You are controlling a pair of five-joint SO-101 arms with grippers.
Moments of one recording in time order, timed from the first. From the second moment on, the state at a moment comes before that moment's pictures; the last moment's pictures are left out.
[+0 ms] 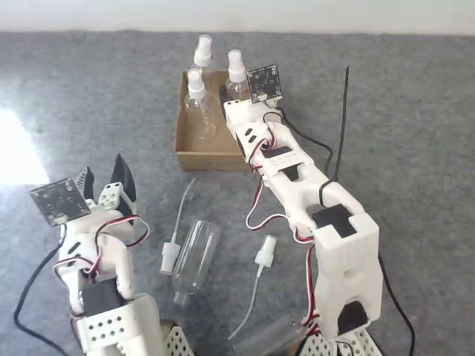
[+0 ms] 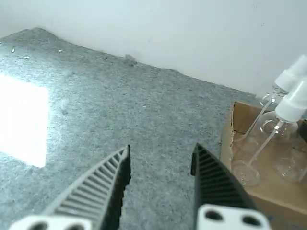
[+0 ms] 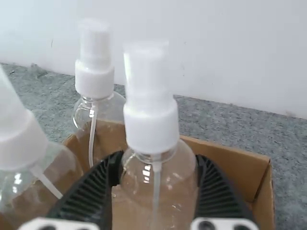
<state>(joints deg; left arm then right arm) -22.9 -92.0 88.5 36.5 12.3 -24.9 30.3 12.6 -19.4 -3.7</state>
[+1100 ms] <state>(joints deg) -22.9 -92.0 88.5 36.5 12.3 -25.3 30.3 12.4 -16.7 -3.7</state>
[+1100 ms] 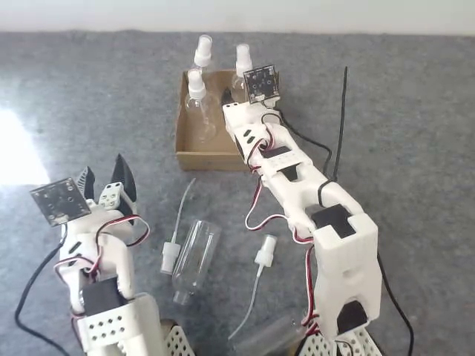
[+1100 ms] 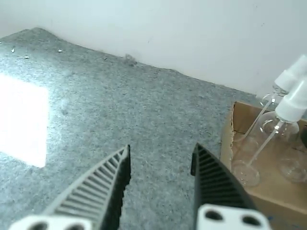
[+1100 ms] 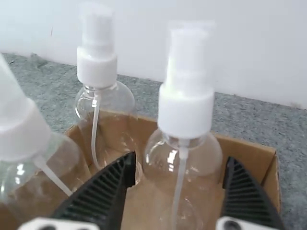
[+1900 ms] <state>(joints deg) -22.9 -92.0 88.5 36.0 12.3 -26.1 28.2 16.3 -16.4 -3.7</state>
